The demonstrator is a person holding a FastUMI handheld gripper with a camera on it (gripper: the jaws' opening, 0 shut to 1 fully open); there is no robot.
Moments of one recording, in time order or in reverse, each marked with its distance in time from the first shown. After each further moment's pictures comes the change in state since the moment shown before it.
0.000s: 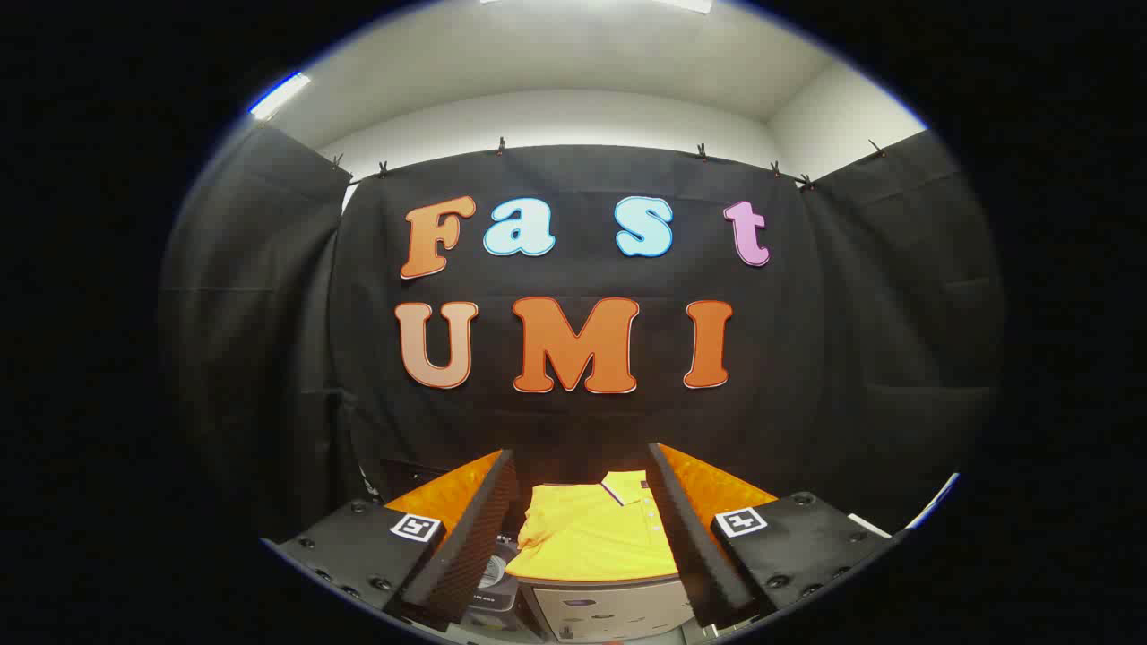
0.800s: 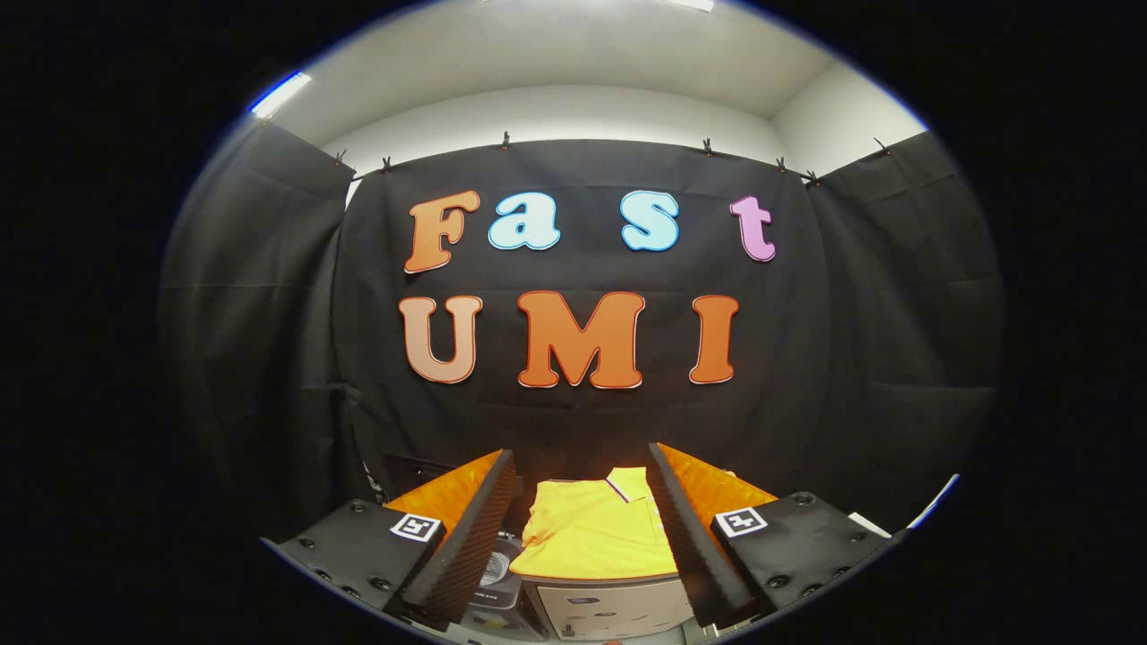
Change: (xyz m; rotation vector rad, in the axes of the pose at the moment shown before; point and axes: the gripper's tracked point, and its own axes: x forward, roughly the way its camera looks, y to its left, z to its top) arm 0.005 0.002 -0.003 -0.003 0.009 0.011
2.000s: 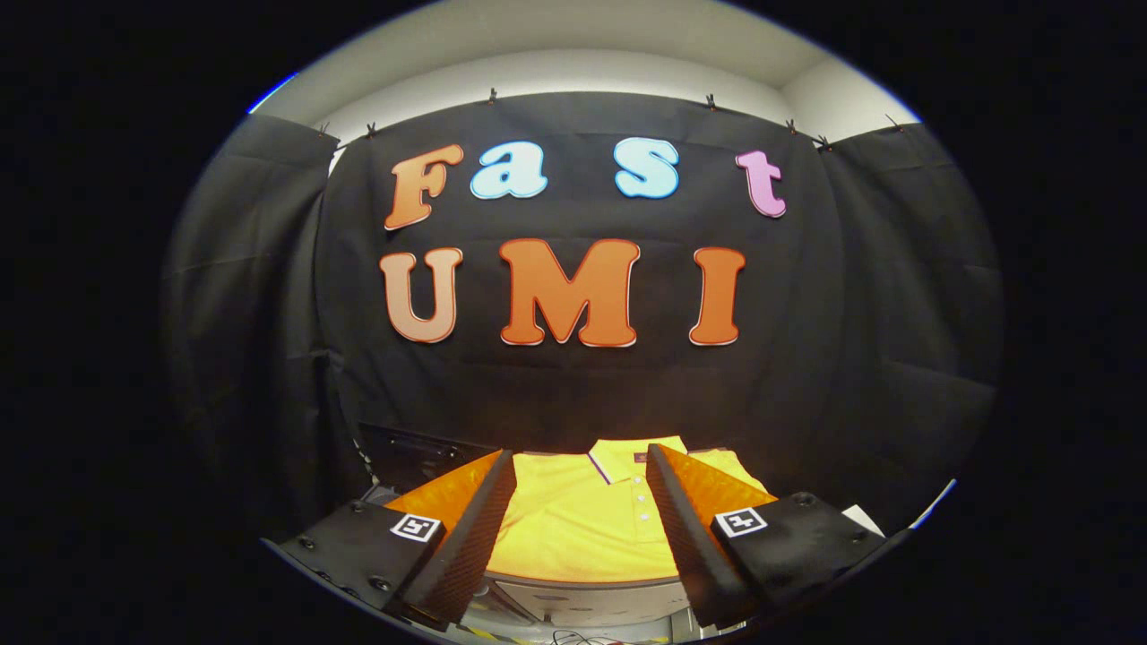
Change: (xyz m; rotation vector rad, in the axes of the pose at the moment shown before) arm 0.088 -0.057 -0.065 0.006 0.199 0.021
